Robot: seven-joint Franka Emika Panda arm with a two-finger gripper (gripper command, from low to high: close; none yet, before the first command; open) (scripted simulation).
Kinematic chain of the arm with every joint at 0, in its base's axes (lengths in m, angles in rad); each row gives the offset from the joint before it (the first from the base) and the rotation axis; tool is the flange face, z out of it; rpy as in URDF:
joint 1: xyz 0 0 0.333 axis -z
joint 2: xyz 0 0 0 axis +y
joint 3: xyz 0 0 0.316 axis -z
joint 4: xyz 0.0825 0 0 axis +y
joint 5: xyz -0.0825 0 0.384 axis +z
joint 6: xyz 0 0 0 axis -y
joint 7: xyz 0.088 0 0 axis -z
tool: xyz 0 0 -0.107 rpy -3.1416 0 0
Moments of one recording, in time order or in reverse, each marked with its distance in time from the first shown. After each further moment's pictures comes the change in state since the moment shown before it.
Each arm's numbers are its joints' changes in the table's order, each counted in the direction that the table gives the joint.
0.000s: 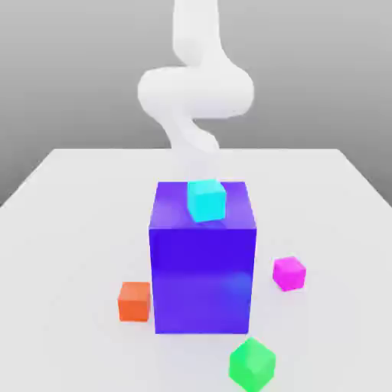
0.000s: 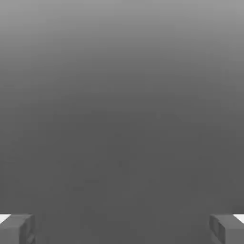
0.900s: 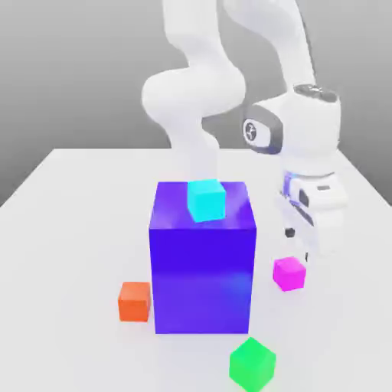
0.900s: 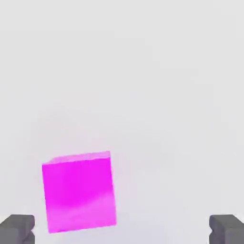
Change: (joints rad) arm -0.610 0.699 0.004 0.631 -0.004 0.606 -1.107
